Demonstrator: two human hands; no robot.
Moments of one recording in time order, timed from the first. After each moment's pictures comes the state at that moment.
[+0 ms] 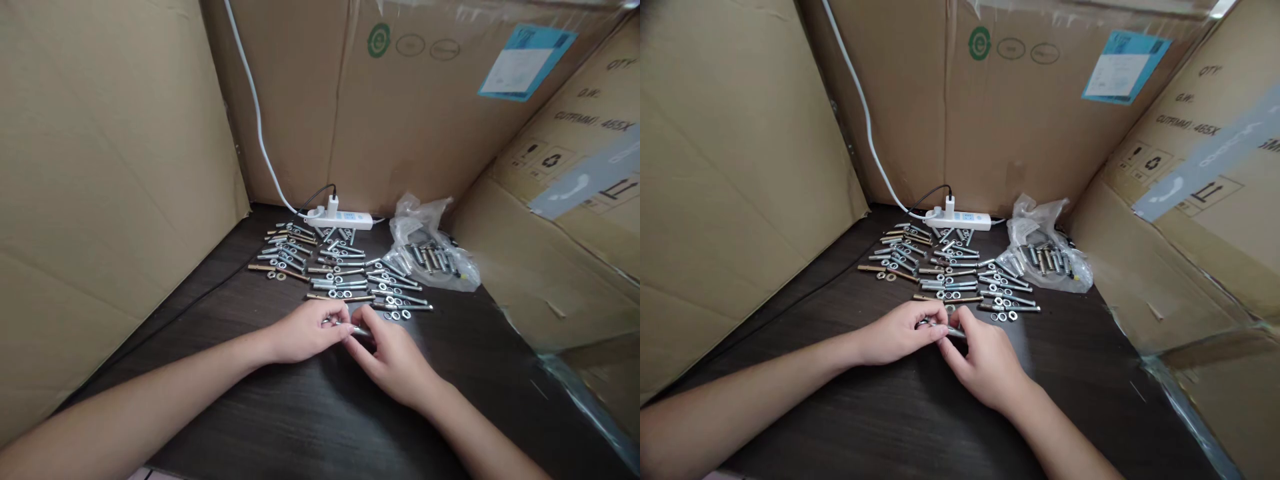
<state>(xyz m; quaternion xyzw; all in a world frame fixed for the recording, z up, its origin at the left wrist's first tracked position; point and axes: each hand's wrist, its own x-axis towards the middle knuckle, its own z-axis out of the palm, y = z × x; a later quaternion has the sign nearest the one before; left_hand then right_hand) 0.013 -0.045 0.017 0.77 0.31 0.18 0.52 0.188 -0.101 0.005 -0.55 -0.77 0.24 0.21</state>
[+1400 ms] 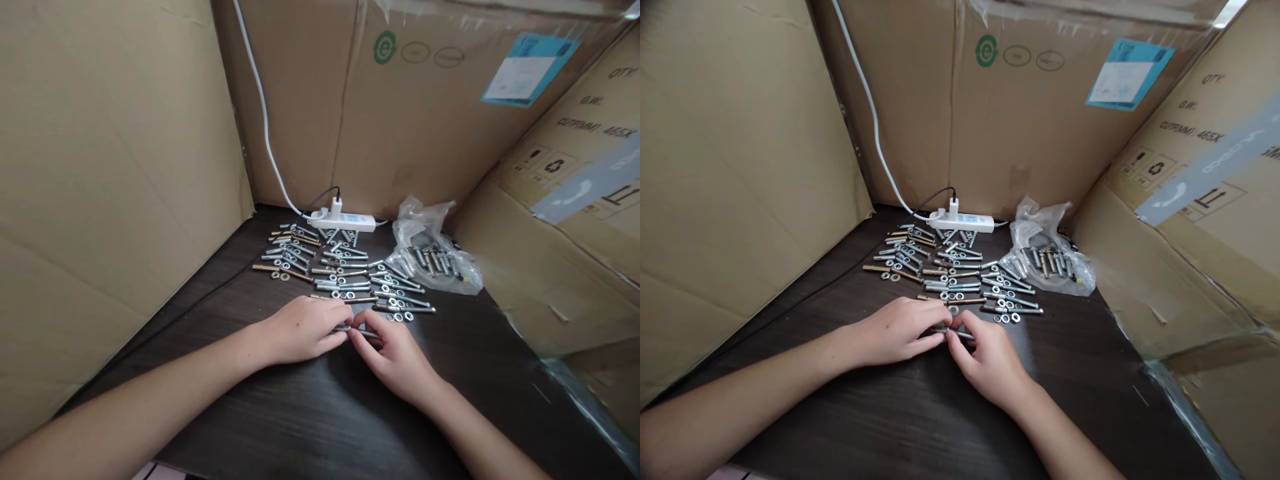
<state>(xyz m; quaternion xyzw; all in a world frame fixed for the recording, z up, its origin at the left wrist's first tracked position) -0.002 -0.040 0.020 0.95 0.25 0.11 0.18 0.189 -0.099 0.001 -0.52 -0.75 0.30 0.28</state>
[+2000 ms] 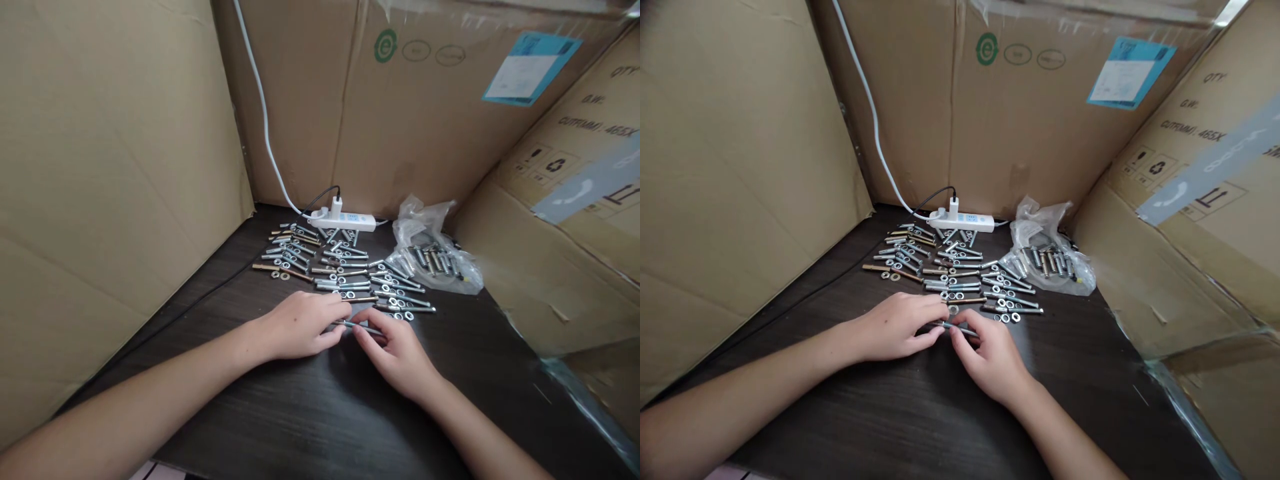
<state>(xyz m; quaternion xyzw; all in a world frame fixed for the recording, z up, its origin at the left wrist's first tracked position) -0.003 -0.039 0.020 0.95 0.25 0.12 0.13 0.191 -0.097 0.001 -0.51 -0.73 0.33 0.31</state>
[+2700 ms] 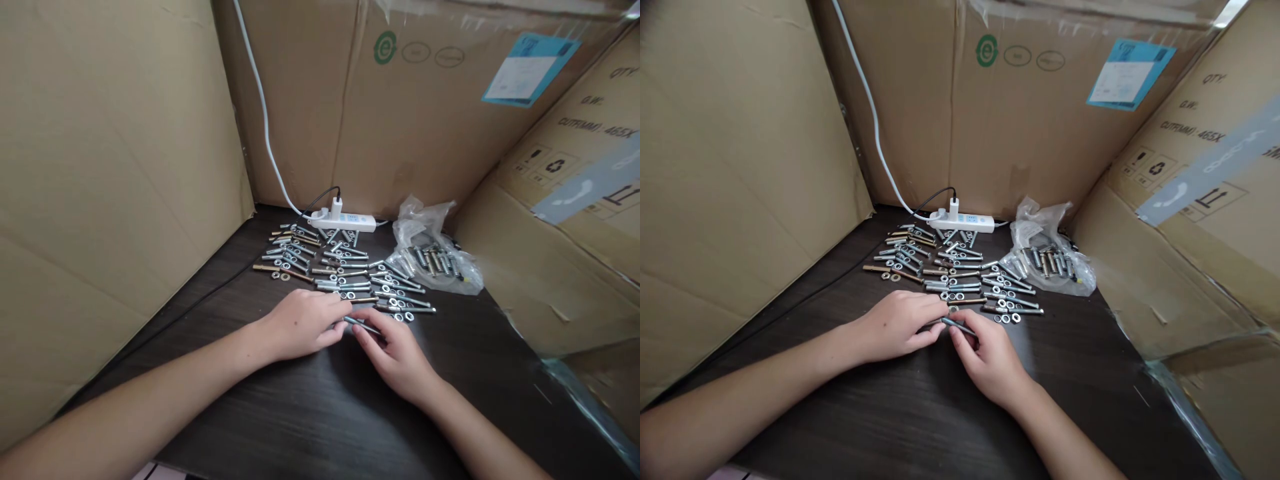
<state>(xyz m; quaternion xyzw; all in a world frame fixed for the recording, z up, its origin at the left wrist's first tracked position) -0.003 -0.039 0.019 0.95 0.27 0.14 0.08 0.190 -0.096 -0.005 -0.49 -0.75 0.29 0.34</state>
